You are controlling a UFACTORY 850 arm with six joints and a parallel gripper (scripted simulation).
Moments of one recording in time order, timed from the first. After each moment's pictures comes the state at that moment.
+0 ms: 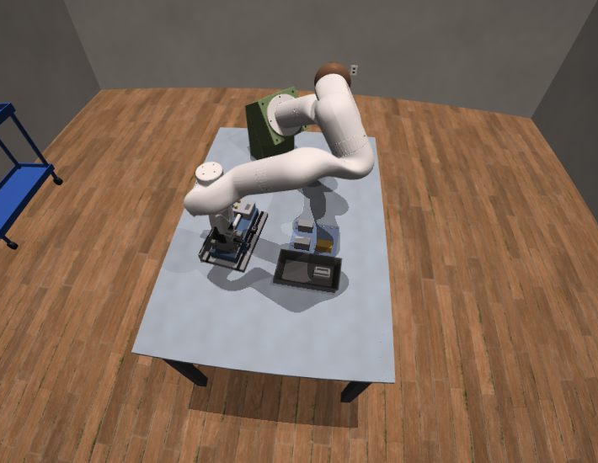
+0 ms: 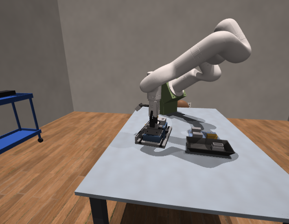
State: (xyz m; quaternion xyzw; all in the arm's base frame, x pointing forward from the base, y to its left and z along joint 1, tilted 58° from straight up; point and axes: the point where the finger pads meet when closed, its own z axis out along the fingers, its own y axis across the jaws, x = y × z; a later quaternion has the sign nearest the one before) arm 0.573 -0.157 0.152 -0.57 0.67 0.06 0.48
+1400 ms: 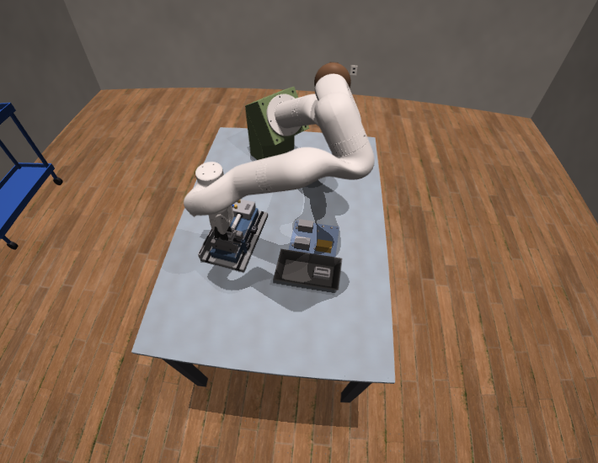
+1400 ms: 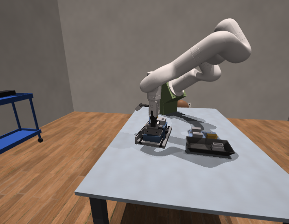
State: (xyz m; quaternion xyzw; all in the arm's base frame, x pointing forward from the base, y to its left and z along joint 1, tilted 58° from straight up) arm 0.573 -0.157 0.152 -0.57 0.67 0.06 0.48
